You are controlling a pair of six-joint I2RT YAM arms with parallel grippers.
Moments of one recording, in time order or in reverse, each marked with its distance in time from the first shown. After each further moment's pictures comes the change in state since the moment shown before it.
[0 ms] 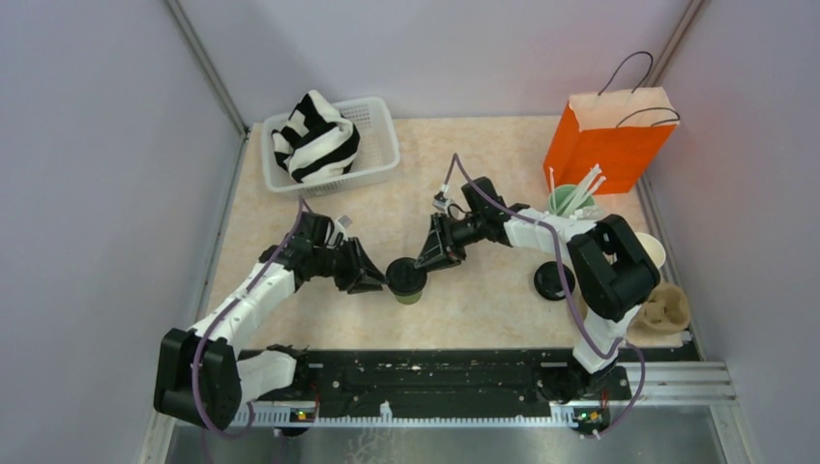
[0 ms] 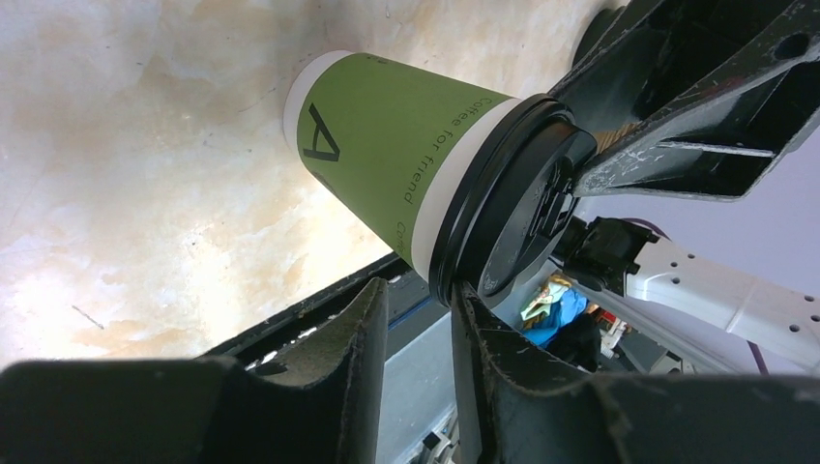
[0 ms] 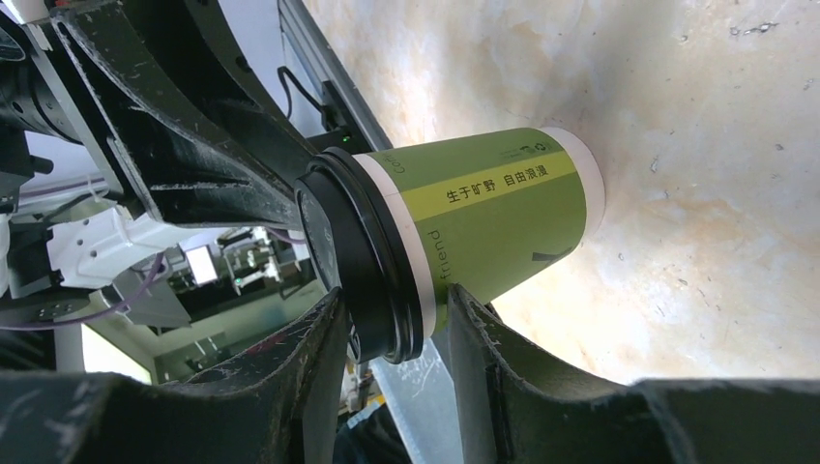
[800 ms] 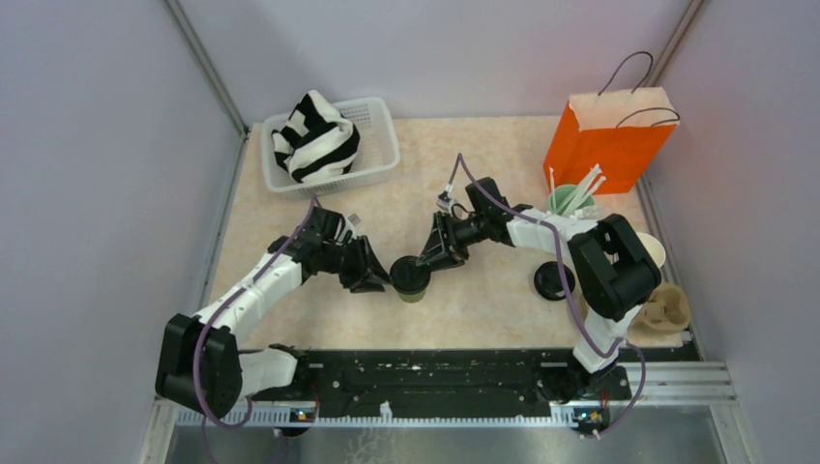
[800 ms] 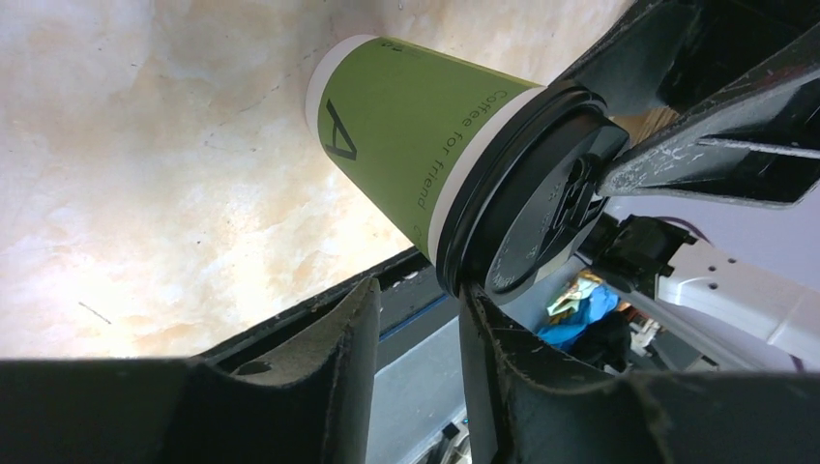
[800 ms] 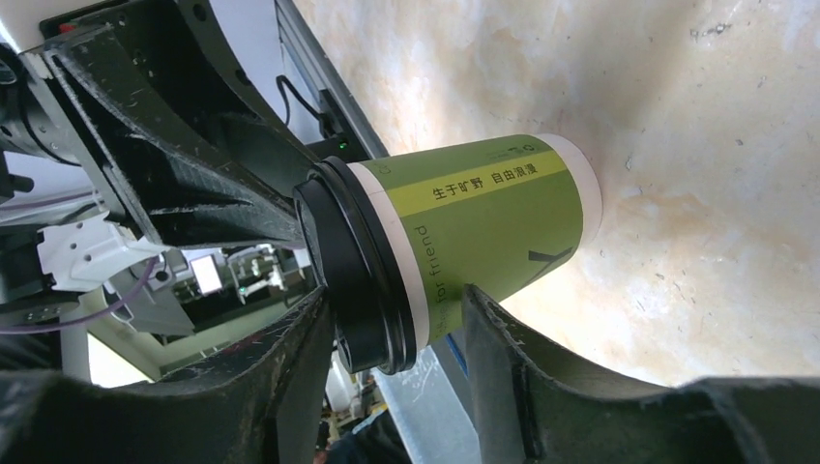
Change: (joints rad) left arm -0.068 0.080 0.074 -0.042 -0.041 0.010; right arm -0.025 -0.001 -0.019 0.026 -0.006 0.006
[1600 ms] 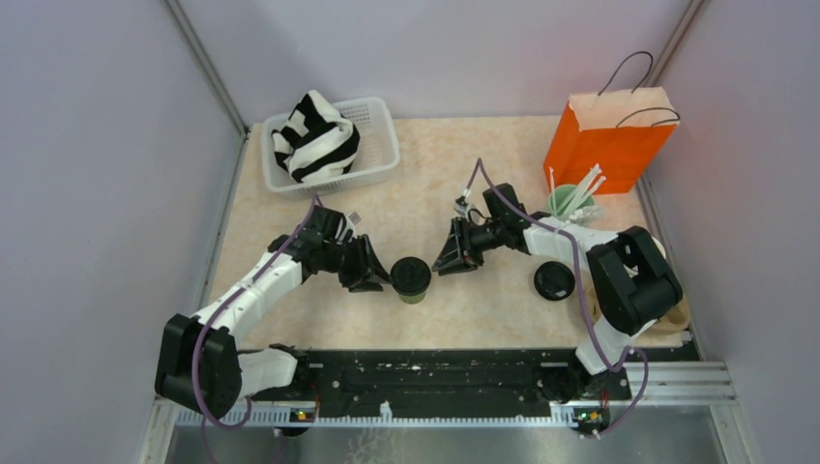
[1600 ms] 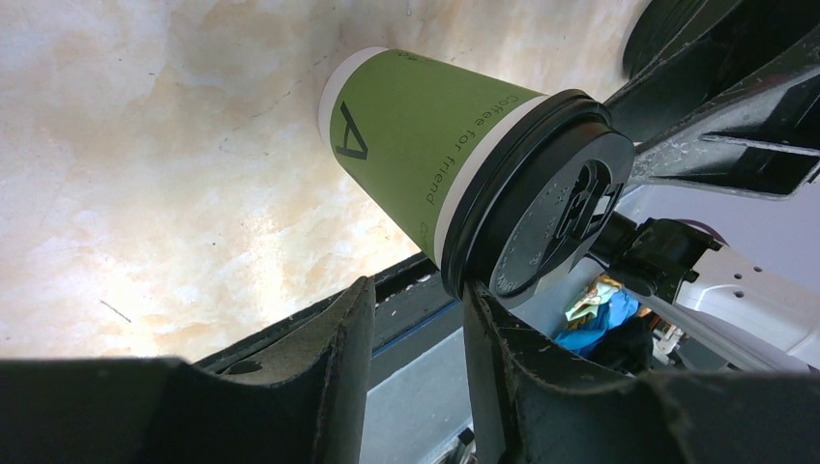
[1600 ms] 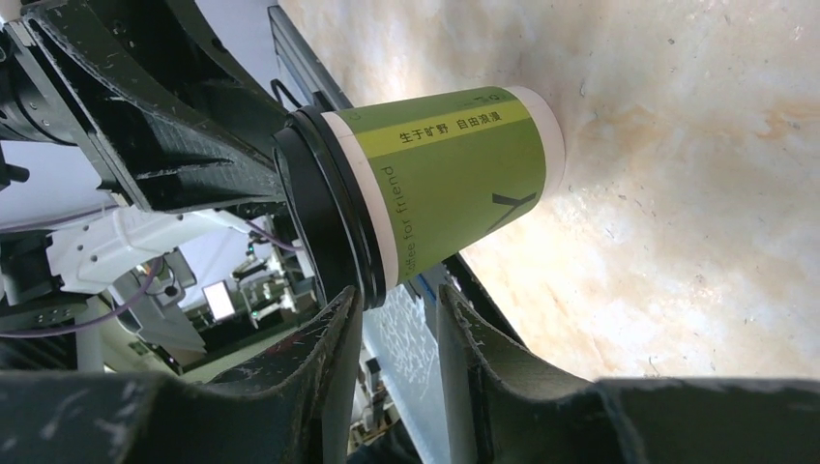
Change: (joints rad) left arm -0.019 -0.014 0.026 -0.036 -0.059 0.039; right arm -0.059 -0.123 -0.125 -0.027 0.014 0.012
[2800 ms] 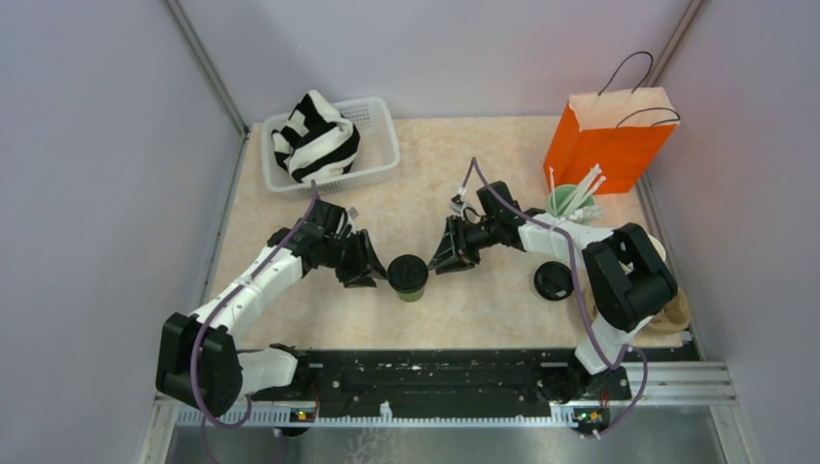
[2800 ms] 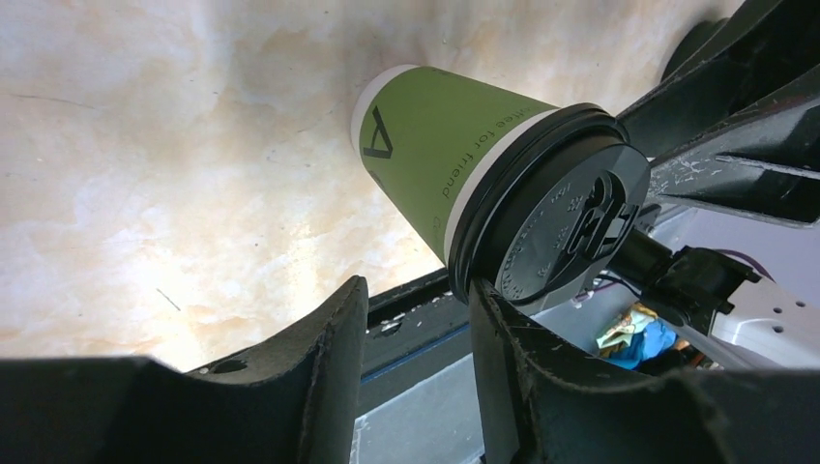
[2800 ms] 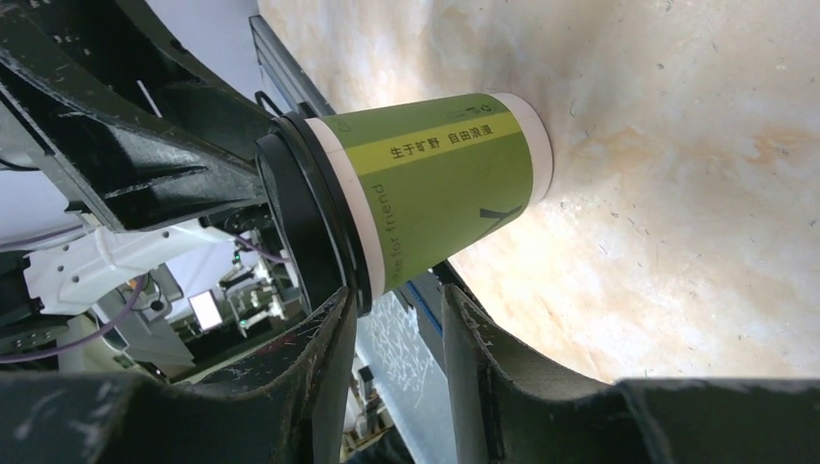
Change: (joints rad) left arm -0.006 0.011 0.066 -0.072 -0.088 0.033; right arm 0.027 0.032 0.049 -0.029 0.045 -0.008
